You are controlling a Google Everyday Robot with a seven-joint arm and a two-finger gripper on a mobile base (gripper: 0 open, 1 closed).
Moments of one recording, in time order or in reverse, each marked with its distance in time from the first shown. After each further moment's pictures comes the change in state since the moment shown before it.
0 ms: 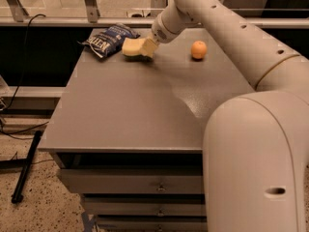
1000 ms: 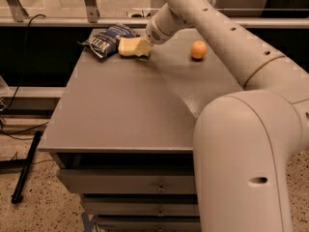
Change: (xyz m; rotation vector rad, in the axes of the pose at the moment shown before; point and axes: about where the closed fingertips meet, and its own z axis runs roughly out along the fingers) arm -0.010 0.002 0.023 -0.021 -0.020 0.014
